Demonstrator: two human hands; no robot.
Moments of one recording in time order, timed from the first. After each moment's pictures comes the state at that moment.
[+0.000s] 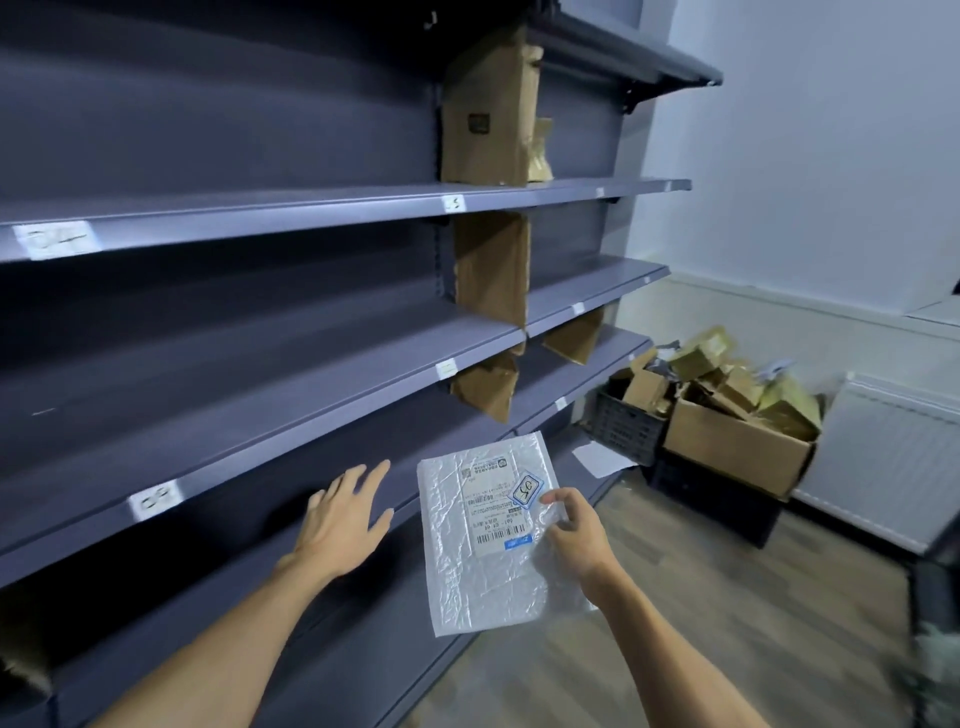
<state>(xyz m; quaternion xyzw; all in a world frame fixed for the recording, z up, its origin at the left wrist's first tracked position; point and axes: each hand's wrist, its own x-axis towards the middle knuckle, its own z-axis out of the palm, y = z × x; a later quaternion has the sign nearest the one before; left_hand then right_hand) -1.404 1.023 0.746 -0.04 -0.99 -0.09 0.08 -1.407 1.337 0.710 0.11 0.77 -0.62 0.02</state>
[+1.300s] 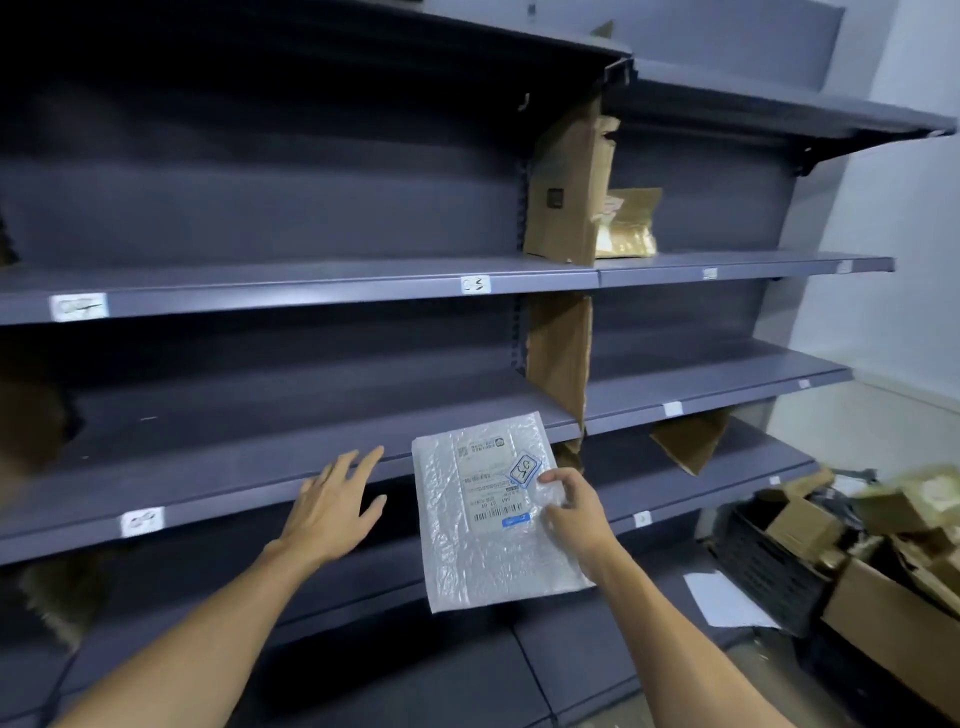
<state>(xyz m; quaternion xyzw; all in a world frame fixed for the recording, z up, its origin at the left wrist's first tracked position) -1.486 1.112 0.832 0.17 -0.97 -0.04 0.16 -1.633 1.395 0.807 -0.13 0.76 -0.63 0.11</state>
